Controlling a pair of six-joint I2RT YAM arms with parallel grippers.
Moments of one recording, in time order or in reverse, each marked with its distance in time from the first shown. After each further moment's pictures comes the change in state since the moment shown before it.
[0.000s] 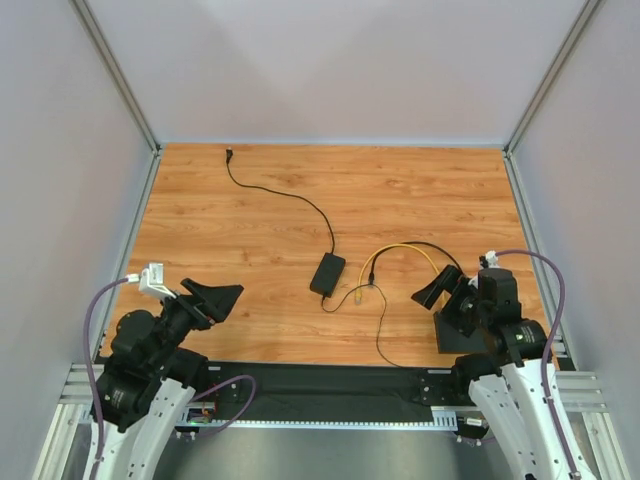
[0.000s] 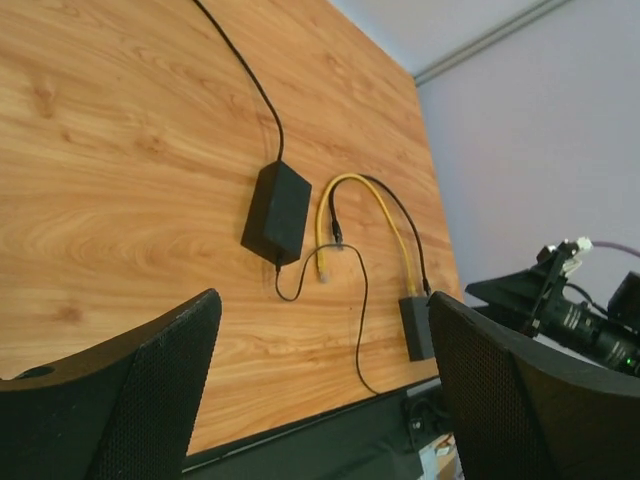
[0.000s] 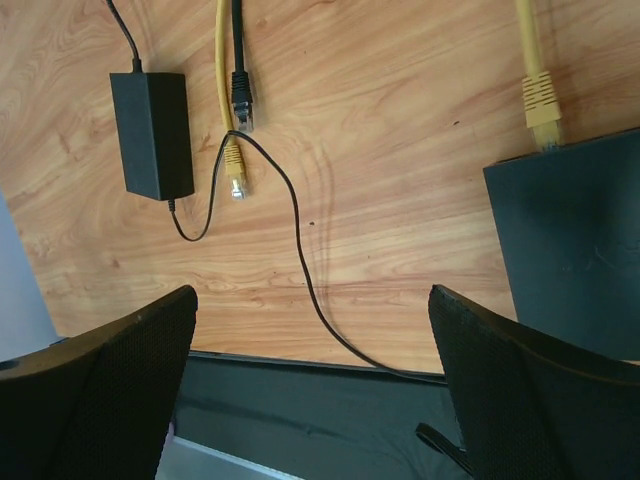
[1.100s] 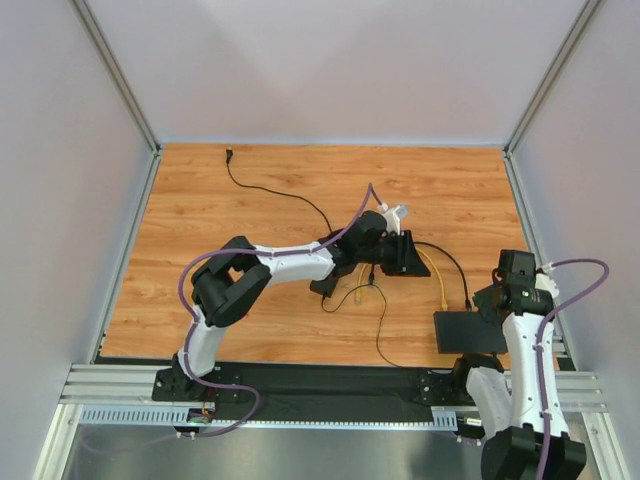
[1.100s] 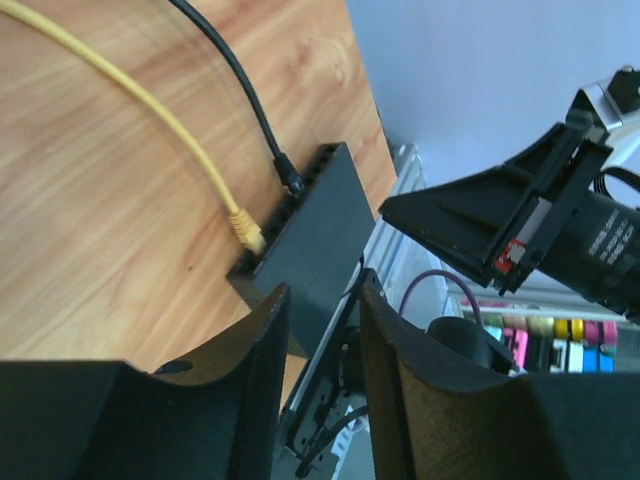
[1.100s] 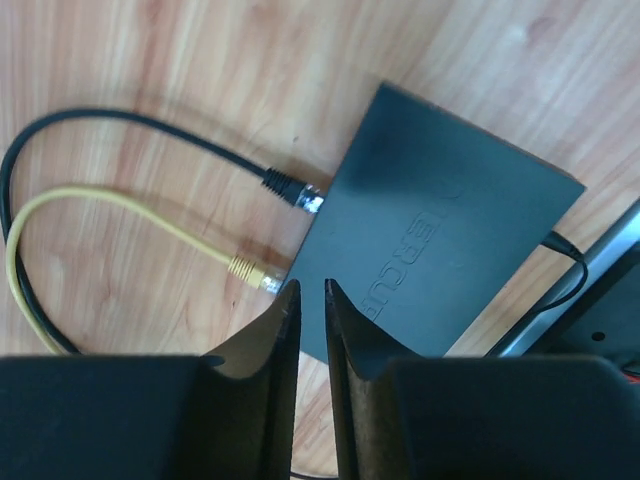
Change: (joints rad) left arm -0.647 2.016 0.770 1.023 0.301 -0.108; right arm -0.332 0.310 0.110 -0.096 0.433 0.163
